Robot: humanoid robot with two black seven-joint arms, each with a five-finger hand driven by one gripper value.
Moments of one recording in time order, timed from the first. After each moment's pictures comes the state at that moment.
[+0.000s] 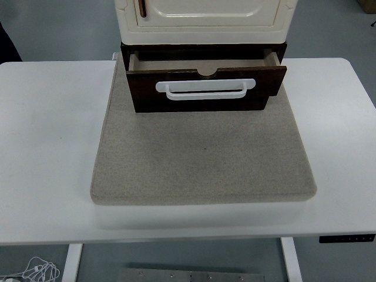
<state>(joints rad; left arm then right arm) -1.55 0.49 -0.79 -0.44 0.06 0.03 0.06 -0.02 0.00 0.13 0.14 -0.15 0.22 -0.03</state>
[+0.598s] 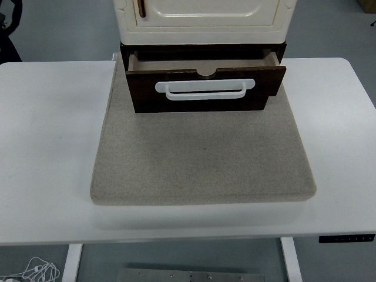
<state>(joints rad) -1.27 0.36 -0.80 -0.35 -0.37 -0.09 -0.01 -0.02 0.00 0.13 0.14 -0.15 0.22 -0.03</state>
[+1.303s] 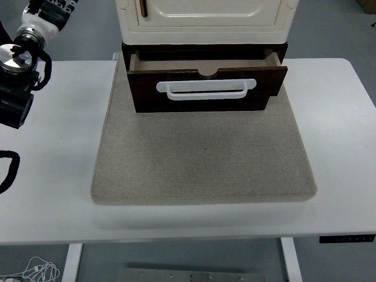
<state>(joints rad) -1.12 0.26 -0.89 -0.30 -0.43 -0.20 -0.03 -0.03 0.00 0.13 0.14 -0.15 0.22 -0.02</state>
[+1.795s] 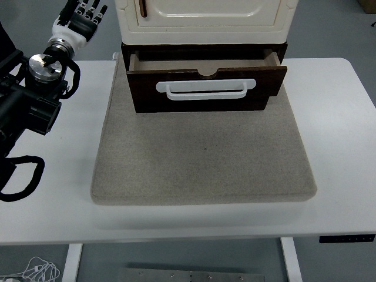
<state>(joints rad) -1.12 0.16 -0.89 -0.28 -0.43 -0.20 -0.07 -0.03 0.00 0.13 0.14 -0.15 0.22 -0.02</state>
